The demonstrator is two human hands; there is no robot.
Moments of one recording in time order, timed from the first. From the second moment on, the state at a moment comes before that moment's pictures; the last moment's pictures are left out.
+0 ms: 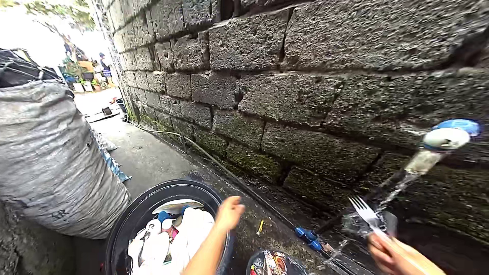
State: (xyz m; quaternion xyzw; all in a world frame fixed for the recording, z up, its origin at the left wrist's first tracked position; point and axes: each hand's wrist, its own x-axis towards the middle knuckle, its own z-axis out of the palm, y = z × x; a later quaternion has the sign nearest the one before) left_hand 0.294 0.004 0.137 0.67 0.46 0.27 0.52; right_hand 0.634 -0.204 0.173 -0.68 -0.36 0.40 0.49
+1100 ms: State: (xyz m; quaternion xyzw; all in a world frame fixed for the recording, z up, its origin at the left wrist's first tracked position) left_hand 0.520 -0.097 0.152 0.34 0.25 0.20 0.88; right_hand 0.605 -0.213 0.128 -0.62 -0.71 -0.08 0.32
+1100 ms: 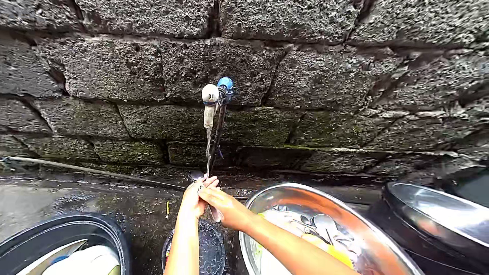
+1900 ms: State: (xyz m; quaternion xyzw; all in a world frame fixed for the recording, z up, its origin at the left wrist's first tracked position) left_hand 0.527 -0.103 0.158 0.49 0.18 0.18 0.84; right_hand 0.642 -0.130 0.269 -0.80 -0.58 0.10 0.14
